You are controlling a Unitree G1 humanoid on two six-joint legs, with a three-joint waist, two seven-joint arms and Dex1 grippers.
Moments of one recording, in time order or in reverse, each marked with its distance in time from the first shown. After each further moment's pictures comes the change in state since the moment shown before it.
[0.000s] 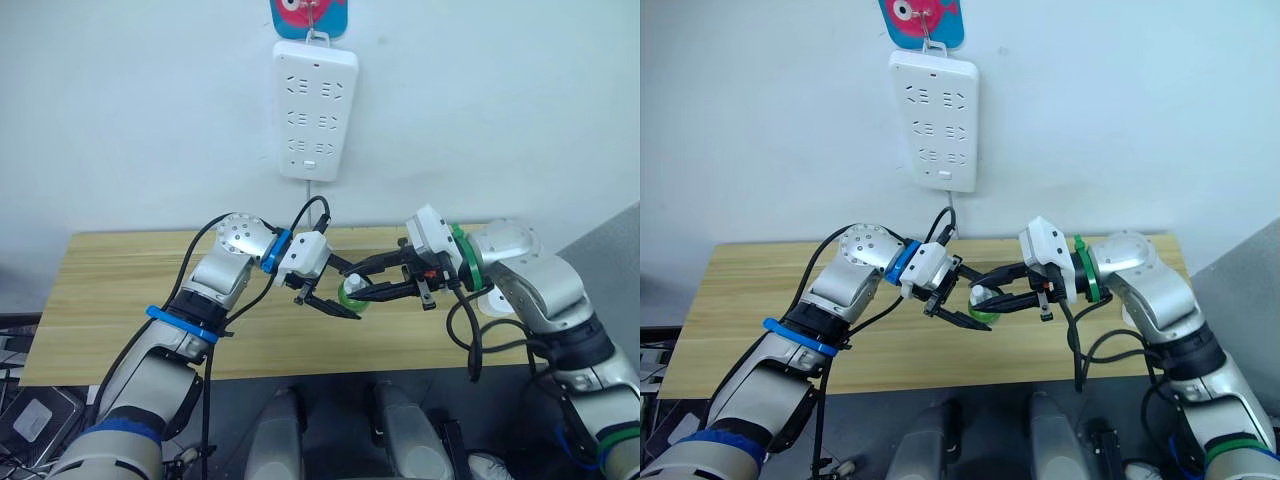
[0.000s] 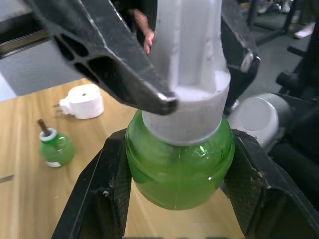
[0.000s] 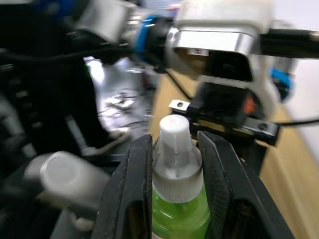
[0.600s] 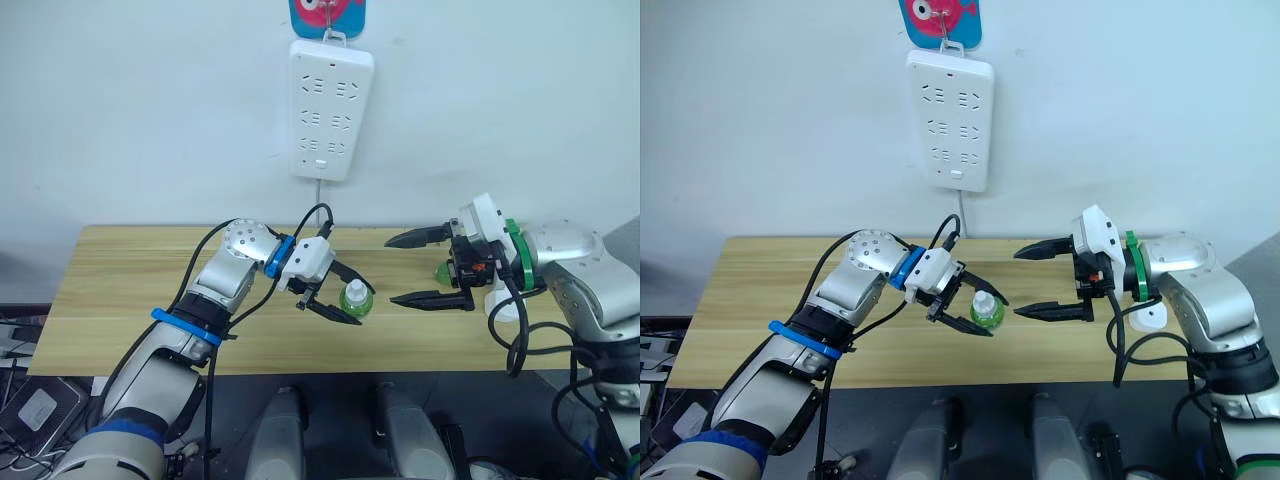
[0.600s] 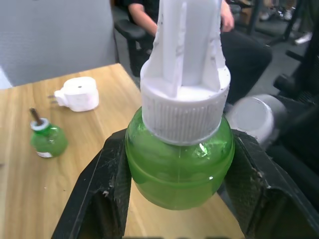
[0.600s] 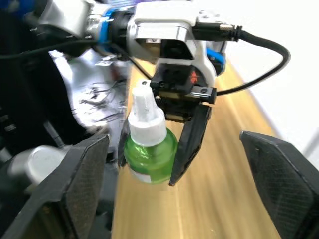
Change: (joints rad) left arm -0.004 -0.062 0.031 0.064 0.029 0.007 0.004; right arm 0.216 -0.129 -0.242 -0.242 0.051 0.168 -0.193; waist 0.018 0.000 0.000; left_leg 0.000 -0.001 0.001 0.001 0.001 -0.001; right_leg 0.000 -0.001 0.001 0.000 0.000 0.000
